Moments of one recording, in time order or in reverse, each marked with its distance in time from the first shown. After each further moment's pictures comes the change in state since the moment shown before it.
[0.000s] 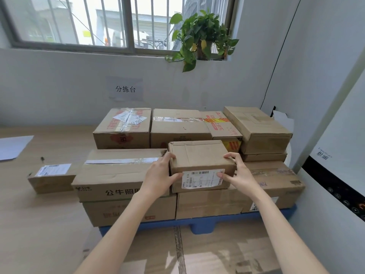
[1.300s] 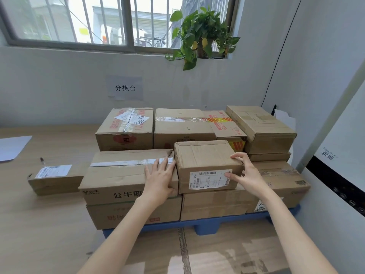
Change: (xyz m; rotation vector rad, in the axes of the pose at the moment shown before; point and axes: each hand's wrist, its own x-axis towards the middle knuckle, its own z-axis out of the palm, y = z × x) left_hand 0.005 -0.033 0.010 0.498 -0.213 -0.013; right_hand -0.002 -0.012 -0.004 -0.046 0.003 0.023
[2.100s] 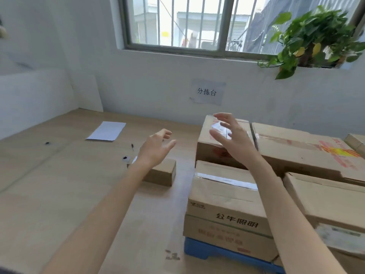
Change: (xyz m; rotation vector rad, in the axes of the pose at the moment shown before) left_hand -0.025 -0.288 -0.139 -0.473 0.381 -0.372; right_hand 0.116 -0.273 0.247 0.077 -0.173 -0.478
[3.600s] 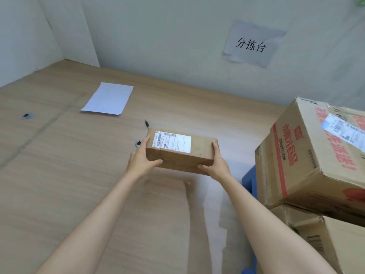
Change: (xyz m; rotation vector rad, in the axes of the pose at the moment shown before) left_hand 0.142 -0.356 0.062 -0.081 -0.129 -0.379; right_hand 0.137 0.207 0.333 -0.181 -0.265 0.696
